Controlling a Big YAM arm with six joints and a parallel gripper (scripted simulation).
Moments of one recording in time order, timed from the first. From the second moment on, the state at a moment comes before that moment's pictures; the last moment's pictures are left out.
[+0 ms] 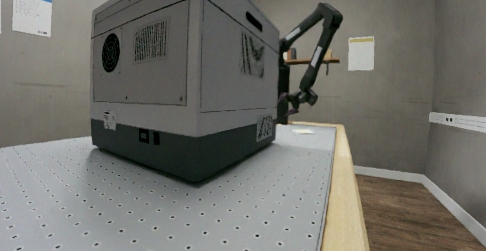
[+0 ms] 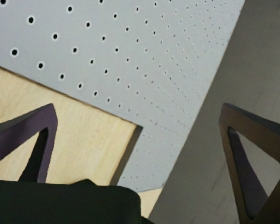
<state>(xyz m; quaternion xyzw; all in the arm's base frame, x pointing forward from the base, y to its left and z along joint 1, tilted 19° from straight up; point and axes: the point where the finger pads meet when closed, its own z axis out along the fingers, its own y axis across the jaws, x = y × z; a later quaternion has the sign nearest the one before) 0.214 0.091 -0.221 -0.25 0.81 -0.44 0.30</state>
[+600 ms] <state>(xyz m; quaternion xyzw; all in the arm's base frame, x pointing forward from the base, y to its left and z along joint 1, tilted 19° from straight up) 0.214 0.091 -0.221 -0.25 0.81 -0.44 0.30</state>
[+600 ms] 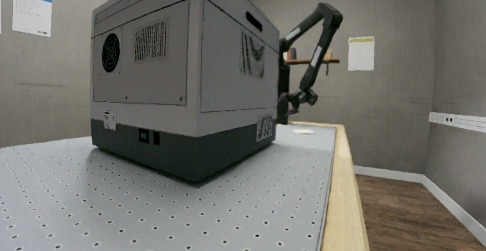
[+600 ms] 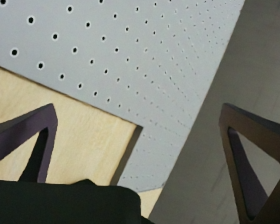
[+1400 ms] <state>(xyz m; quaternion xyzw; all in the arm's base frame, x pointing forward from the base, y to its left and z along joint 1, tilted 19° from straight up) 0.185 0.083 -0.133 -0.25 0.82 -0.42 0.28</state>
